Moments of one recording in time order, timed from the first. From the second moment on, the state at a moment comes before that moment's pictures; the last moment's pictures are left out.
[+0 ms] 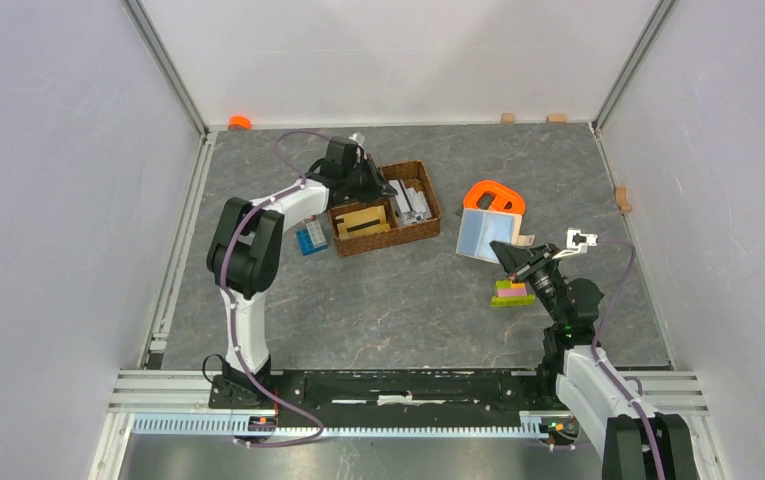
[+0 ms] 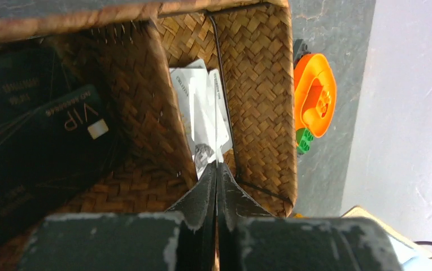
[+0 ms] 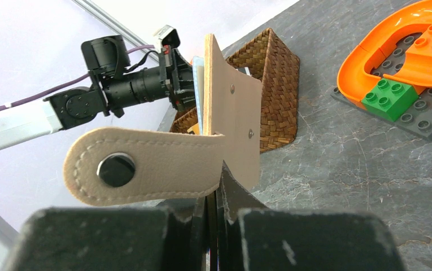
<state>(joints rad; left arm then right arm) -0.42 2.01 1.40 -0.02 0.35 -0.80 0.05 0.76 0.01 0.86 -0.41 0.87</state>
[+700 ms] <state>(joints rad) -0.45 1.78 1.26 -0.08 0.31 -0.77 0.04 0.86 0.01 0.97 -0.48 0.90</state>
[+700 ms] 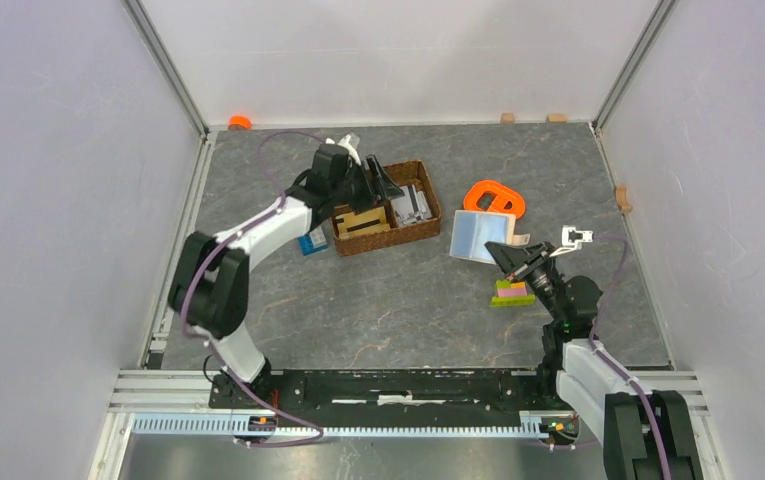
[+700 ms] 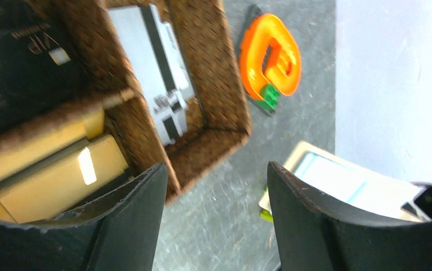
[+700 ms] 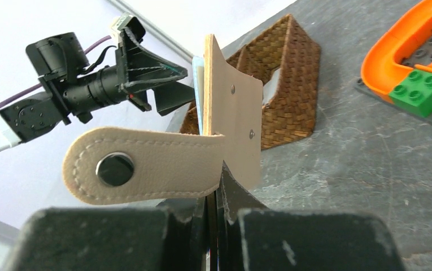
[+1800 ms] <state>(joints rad) -0.67 1.33 0.47 0.86 0.43 -0.81 0.19 1.26 0.05 1.47 -0.75 1.42</state>
